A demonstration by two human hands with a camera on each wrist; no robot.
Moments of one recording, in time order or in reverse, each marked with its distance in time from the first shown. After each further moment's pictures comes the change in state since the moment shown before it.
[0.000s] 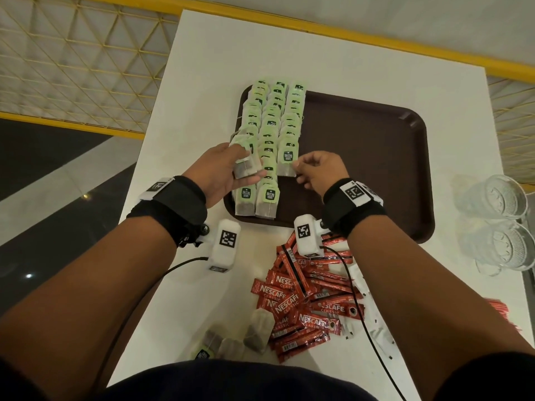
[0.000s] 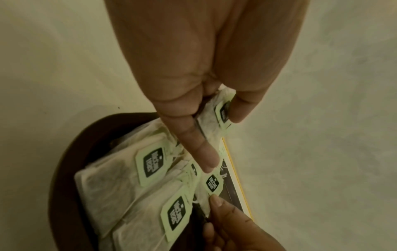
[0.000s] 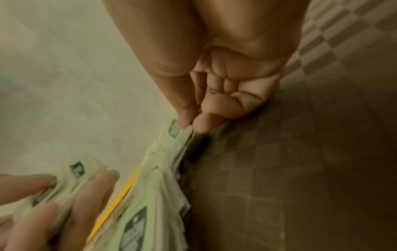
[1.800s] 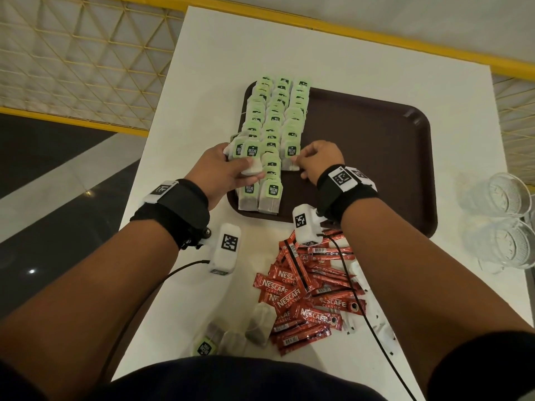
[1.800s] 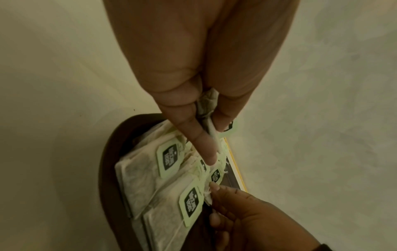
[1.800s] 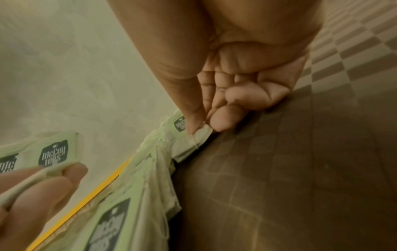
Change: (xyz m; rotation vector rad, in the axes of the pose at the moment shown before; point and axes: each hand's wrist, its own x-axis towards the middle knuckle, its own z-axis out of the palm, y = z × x) left_hand -0.018 -0.010 -0.004 0.126 0.008 0.129; right_hand 0.018 -0.008 0.007 -0.290 0.069 0.028
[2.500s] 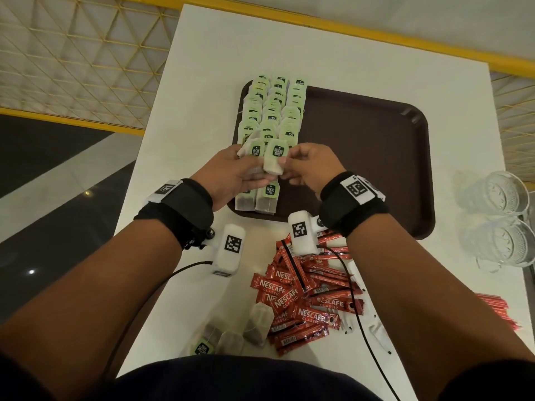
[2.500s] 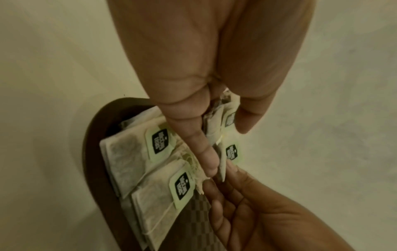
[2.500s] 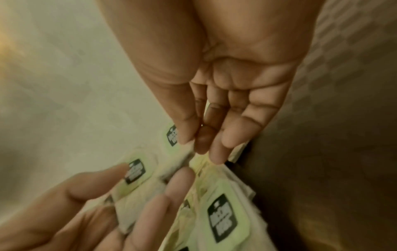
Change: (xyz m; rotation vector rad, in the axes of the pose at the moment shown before) left_hand 0.003 0.000 0.017 0.068 -0.144 -0.063; right_hand -0.037 -0.010 -0.007 0.316 -0.241 -0.099
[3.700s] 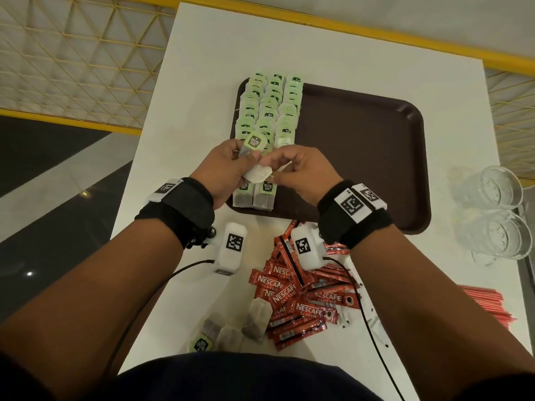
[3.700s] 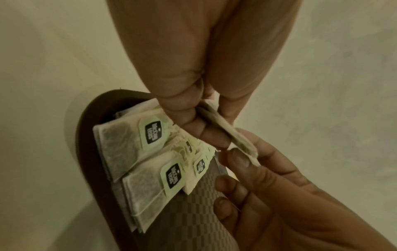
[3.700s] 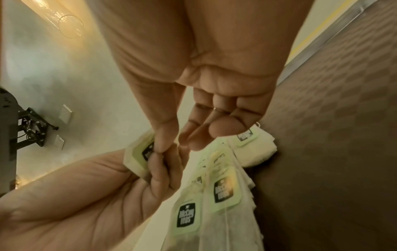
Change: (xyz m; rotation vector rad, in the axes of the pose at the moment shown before) left_hand 0.004 -0.010 -0.001 0.142 0.181 0.113; right_hand -0.031 -0.004 0.006 -0.143 -0.113 -0.314
